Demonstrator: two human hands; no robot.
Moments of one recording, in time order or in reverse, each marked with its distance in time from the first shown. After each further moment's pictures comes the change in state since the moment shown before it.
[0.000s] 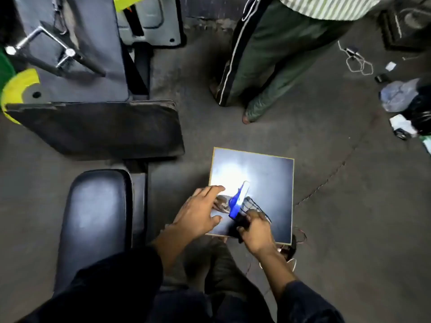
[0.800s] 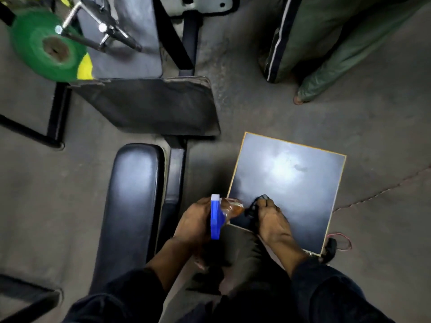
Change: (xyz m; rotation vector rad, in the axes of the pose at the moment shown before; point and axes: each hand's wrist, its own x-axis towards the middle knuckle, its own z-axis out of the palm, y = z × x) left_hand -0.032 0.029 0.024 -0.147 0.216 -0.253; right_hand 0.080 0.031 0.019 -0.203 -0.228 -0.286
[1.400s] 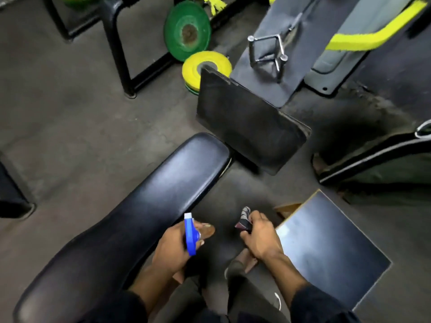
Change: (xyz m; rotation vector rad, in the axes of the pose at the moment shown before) left_hand -0.216 -0.154 -0.027 -0.486 0.470 -0.376; right_hand -0.058 -0.198 0.045 -0.315 -0.042 -0.379
